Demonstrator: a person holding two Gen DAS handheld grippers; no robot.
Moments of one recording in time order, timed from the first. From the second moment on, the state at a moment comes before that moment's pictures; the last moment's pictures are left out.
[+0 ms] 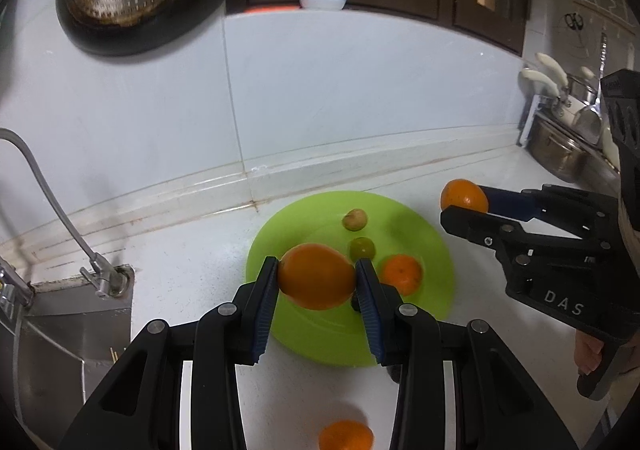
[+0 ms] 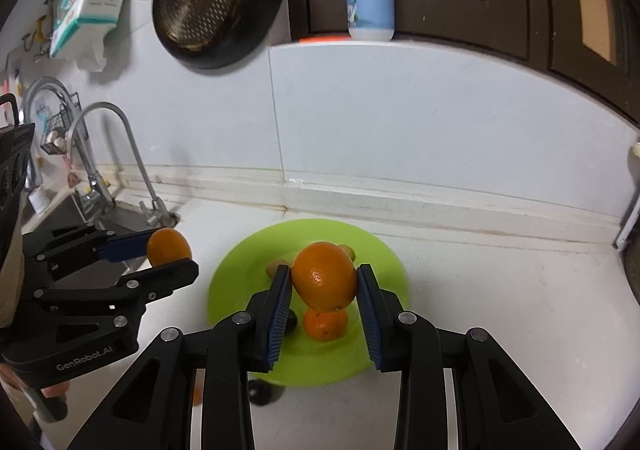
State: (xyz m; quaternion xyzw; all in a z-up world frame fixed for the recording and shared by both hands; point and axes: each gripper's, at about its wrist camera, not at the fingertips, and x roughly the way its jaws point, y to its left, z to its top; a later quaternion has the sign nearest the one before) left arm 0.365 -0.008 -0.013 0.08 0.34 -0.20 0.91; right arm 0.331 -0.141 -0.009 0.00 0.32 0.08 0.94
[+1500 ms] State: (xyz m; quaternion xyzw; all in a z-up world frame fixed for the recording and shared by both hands) left arm 0.358 -0.016 -0.012 0.09 0.36 -0.16 0.92; right arm 0.348 -0.155 -0.026 0.03 0.36 0.09 0.93
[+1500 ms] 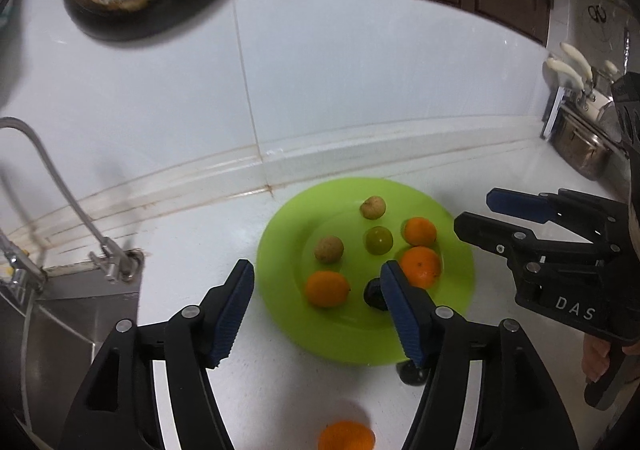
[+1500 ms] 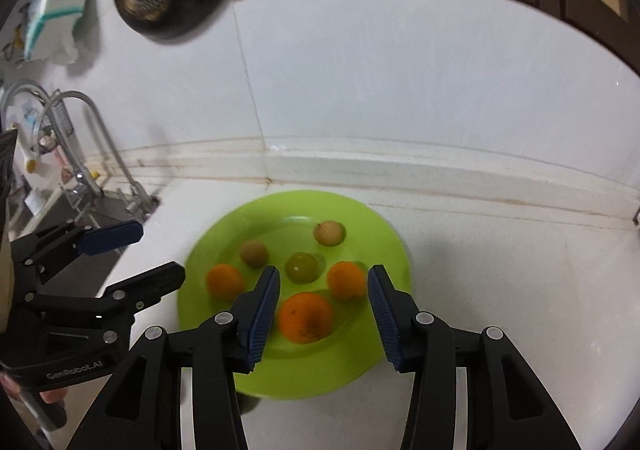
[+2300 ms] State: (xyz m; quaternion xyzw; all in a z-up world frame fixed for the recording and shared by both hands) left arm 0.267 0.019 0.004 0.08 0.32 -0.13 0.94; right arm 0.265 -0.115 -0.015 0.01 0.34 0.13 0.93
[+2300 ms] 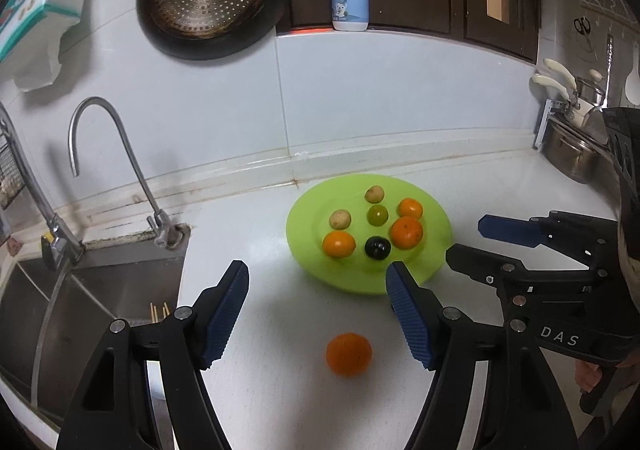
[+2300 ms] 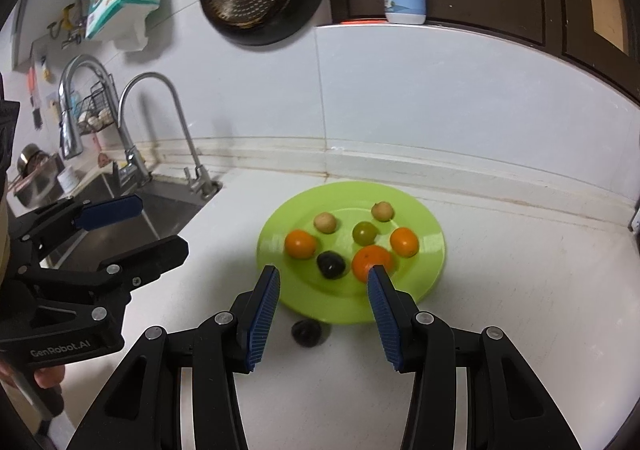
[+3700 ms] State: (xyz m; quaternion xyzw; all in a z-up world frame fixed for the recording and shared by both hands) left arm 0.285 0.014 -0.094 0.07 0.44 -0.19 0.88; right arm 0.296 -0.094 -0.109 -0.01 0.44 0.15 0.88
